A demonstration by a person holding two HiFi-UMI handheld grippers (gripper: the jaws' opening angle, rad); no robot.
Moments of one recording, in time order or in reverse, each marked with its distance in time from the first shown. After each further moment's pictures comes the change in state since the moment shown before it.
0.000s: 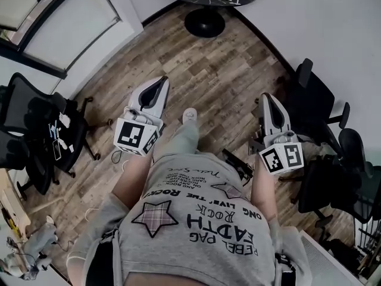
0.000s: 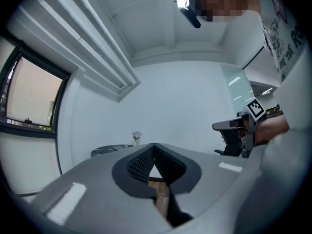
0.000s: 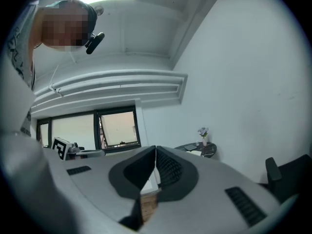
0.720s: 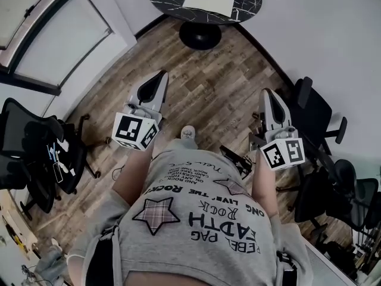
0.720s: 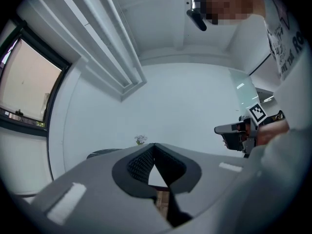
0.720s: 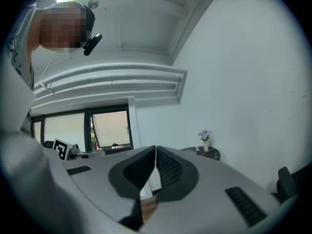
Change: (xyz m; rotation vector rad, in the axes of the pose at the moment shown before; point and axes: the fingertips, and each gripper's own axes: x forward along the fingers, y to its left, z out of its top) left arm 0.138 0.111 0.008 -0.057 -0.038 -0.016; right arm 0.152 -0.066 0.022 -0.015 -0.008 -0.021
